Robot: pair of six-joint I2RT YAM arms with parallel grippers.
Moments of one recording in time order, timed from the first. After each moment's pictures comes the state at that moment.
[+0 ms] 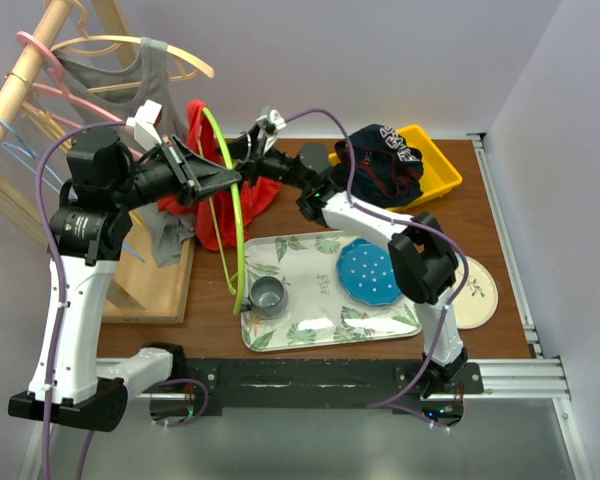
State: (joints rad) left arm -0.14 1.10 1.58 -0.71 0.74 -1.04; right arm 0.74 2.06 1.65 0.84 -0.63 0.48
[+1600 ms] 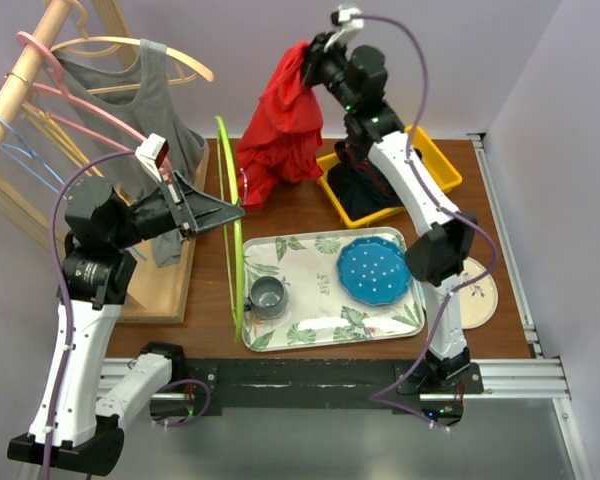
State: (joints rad) left arm -0.14 0.85 1.23 -0.38 0.94 -1.16; right arm 0.48 2.16 2.37 0.02 -0.14 0.27
